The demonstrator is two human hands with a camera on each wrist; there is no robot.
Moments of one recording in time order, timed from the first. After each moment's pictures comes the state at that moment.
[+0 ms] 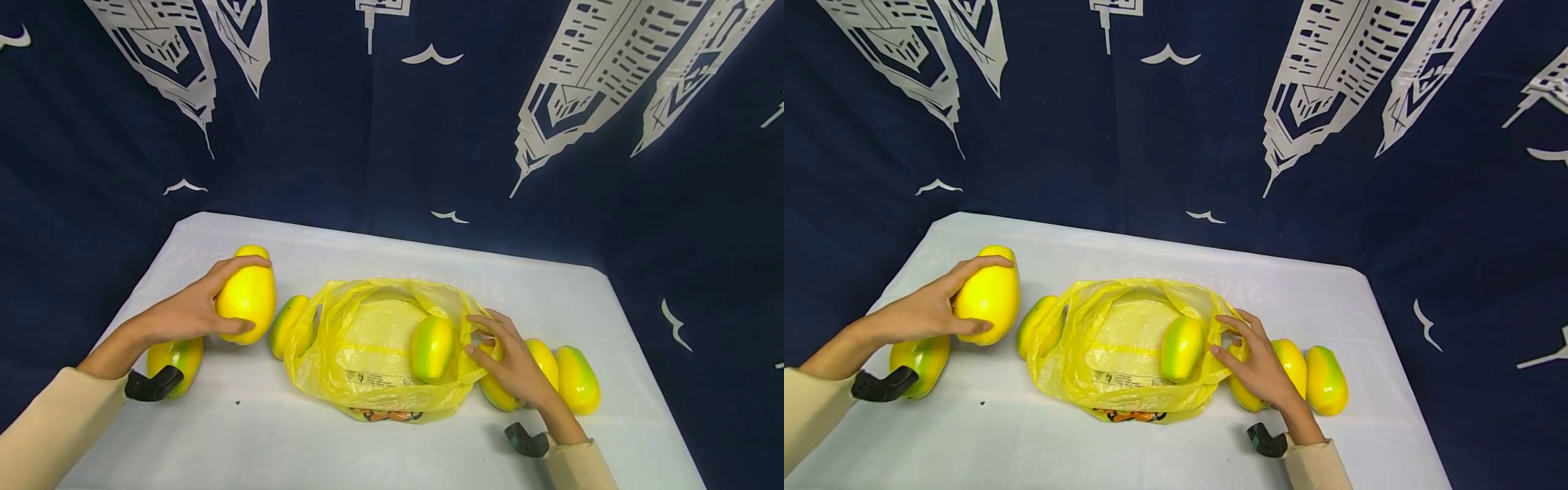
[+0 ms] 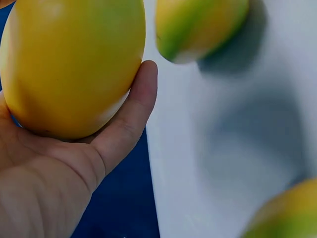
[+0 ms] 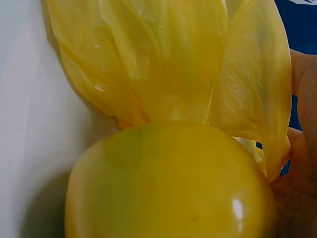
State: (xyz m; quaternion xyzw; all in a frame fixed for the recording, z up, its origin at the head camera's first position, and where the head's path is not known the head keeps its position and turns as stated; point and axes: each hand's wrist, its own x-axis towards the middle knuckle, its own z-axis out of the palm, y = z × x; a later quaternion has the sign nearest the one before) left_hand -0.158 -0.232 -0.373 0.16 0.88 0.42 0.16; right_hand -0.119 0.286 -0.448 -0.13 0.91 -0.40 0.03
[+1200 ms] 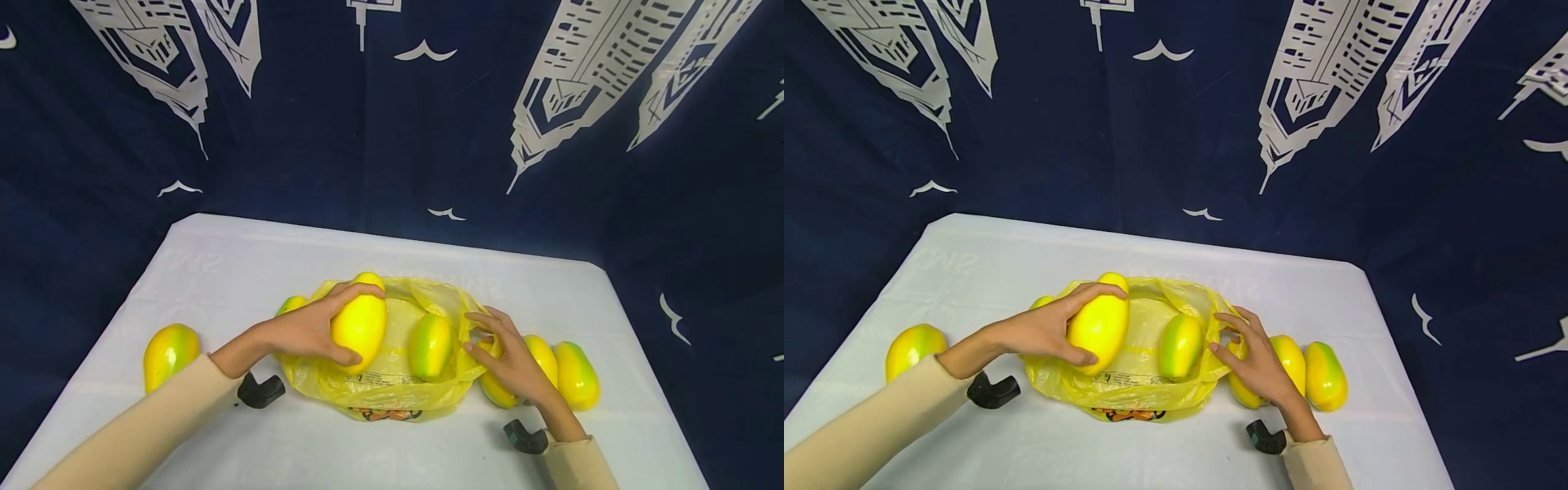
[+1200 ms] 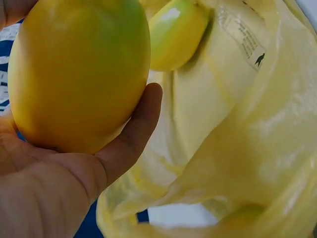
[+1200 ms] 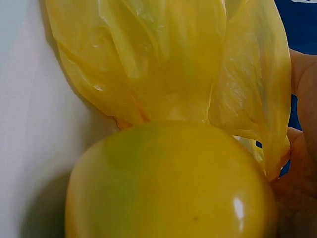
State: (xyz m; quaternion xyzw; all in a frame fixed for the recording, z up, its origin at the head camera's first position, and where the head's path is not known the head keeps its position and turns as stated) left_hand -0.160 -0.089 -0.377 0.29 0.79 0.47 0.26; right_hand -0.121 0.289 -0.449 -0.13 0.91 -0.40 0.03
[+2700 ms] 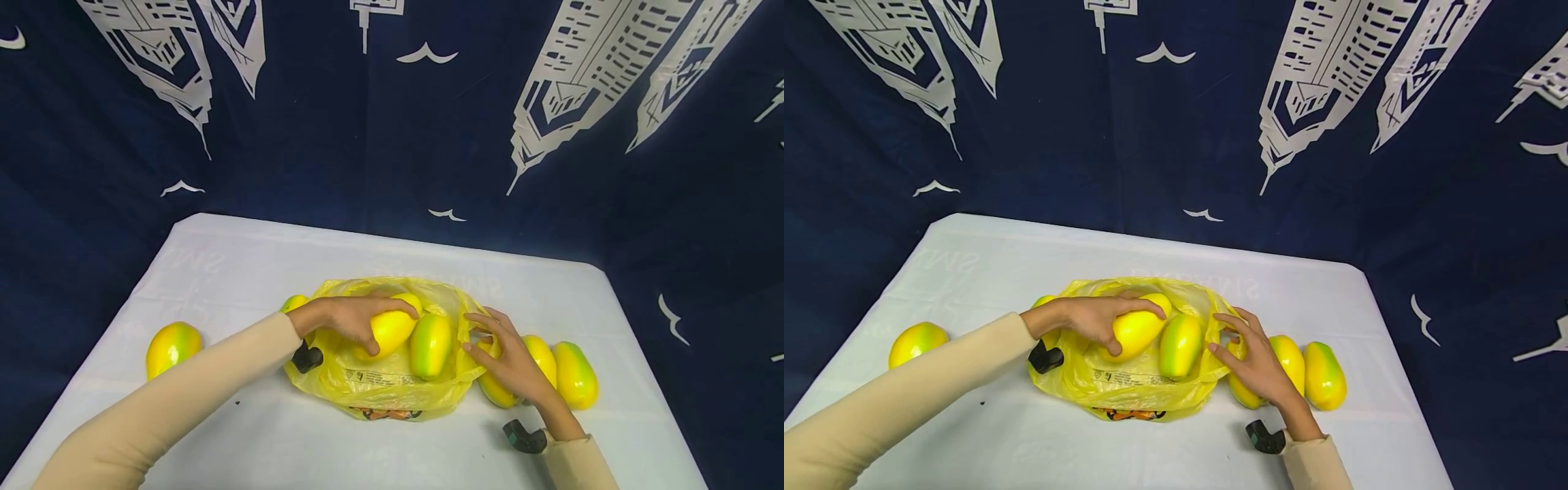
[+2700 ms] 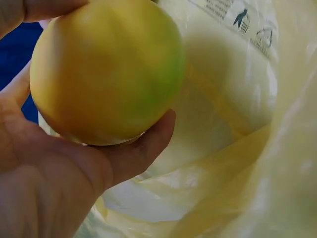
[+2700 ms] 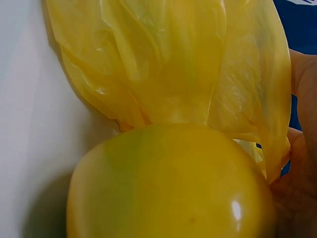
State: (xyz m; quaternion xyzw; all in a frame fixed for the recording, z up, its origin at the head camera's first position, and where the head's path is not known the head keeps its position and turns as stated) left_hand -0.206 -0.035 -0.397 0.34 0.80 0.33 0.37; right_hand -0.120 0.285 -0.446 -0.13 0.92 -0.38 0.03
